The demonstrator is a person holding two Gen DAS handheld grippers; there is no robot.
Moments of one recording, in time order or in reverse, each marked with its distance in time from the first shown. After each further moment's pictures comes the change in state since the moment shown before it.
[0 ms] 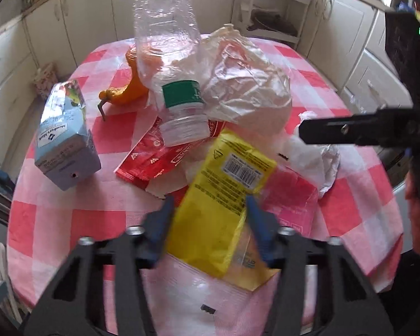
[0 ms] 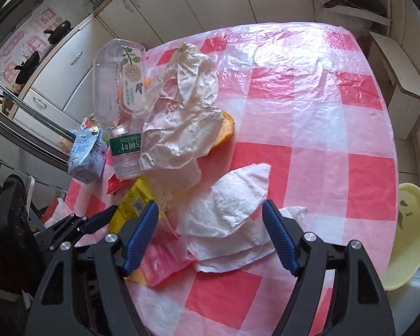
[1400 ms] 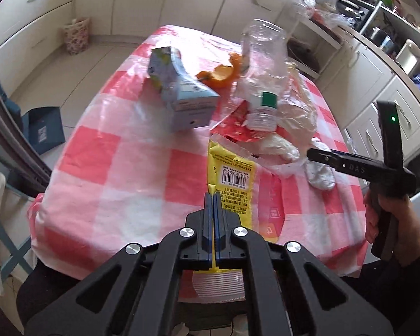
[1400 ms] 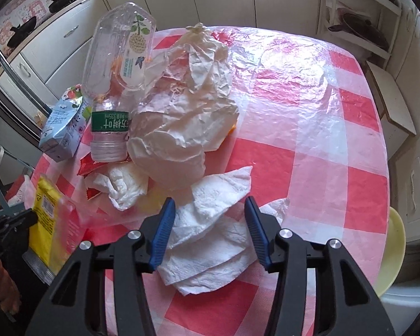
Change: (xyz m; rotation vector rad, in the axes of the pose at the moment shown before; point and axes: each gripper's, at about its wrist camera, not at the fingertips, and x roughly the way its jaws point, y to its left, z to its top) left arm -0.067 0.097 -0.046 -0.272 -0.023 -0.063; right arm 0.020 0.033 -0.013 -0.165 -0.016 -0.192
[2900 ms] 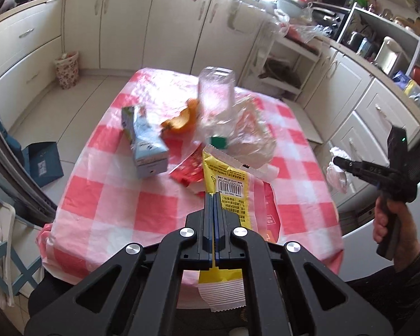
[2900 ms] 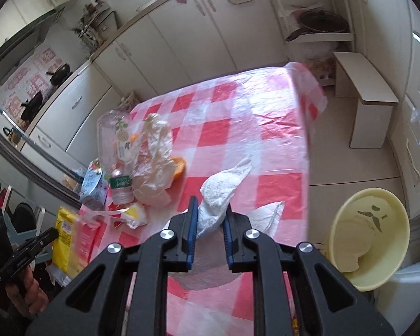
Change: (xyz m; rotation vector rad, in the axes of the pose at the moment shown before) left arm -0.054 -0.070 0.019 0.083 -0.135 -0.040; right arm -0.105 -0.133 -0.028 0.314 -0.223 0.142
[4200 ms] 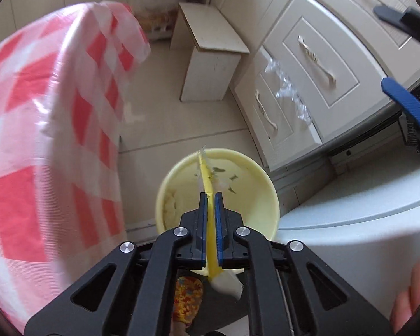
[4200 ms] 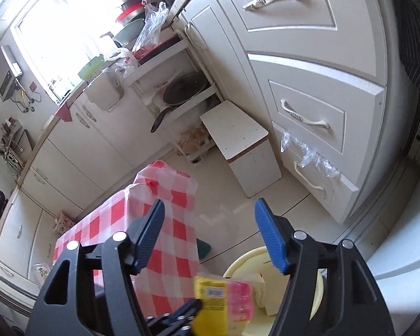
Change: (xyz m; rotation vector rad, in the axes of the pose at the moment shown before) left arm 0.317 -0.363 -0.022 0.231 0.438 -0.149; right arm -0.083 -0.189 0.045 0.406 -0.372 -0.276
